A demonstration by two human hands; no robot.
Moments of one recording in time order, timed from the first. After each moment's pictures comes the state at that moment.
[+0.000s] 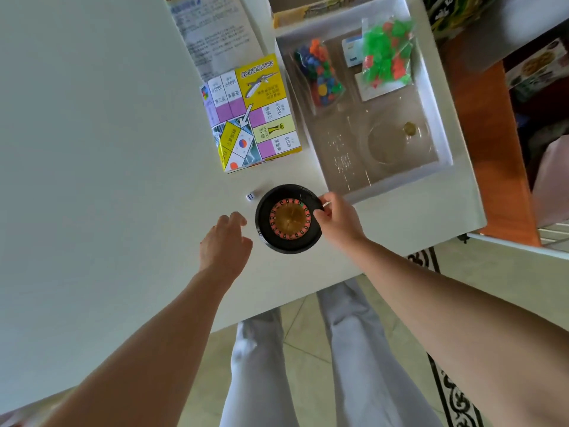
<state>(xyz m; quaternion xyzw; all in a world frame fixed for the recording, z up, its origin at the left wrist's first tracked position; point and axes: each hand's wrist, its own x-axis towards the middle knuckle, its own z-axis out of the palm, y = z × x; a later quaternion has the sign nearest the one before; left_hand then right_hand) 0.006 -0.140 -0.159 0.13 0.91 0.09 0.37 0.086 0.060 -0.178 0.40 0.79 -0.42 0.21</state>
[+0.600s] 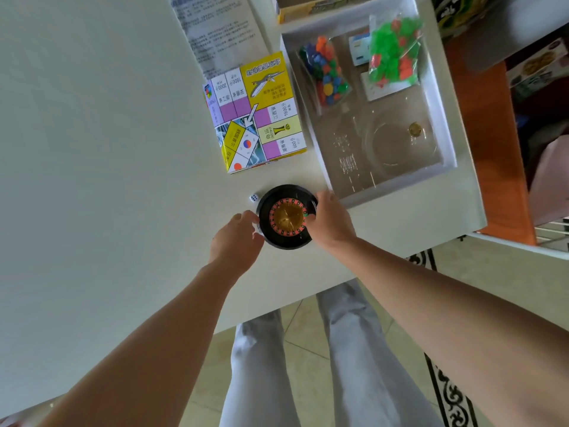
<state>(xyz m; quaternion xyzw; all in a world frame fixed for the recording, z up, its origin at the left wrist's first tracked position) -0.005 -0.128 -0.163 0.15 0.88 0.11 0.43 0.062 0.039 -0.173 0.37 0.83 -0.33 0.27</state>
